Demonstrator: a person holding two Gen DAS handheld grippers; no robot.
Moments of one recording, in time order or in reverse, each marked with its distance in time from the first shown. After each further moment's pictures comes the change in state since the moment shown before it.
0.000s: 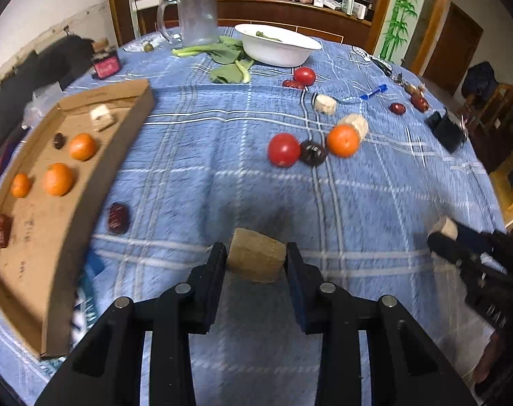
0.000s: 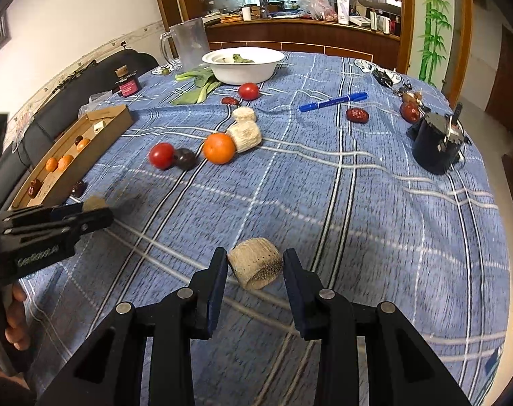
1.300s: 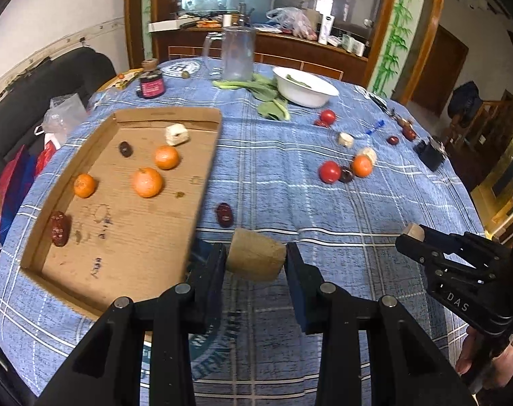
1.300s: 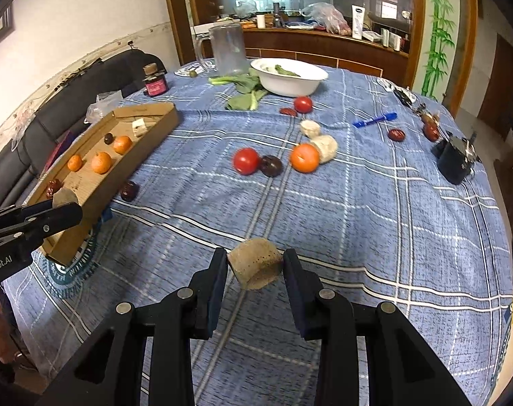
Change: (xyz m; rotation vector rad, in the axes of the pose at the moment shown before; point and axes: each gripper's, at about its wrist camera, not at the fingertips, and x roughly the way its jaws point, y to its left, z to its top) left arm -0.078 0.097 -0.020 -0.034 -0.121 -0.064; right arm -0.014 0.108 0.005 -0.017 -0.028 -0.046
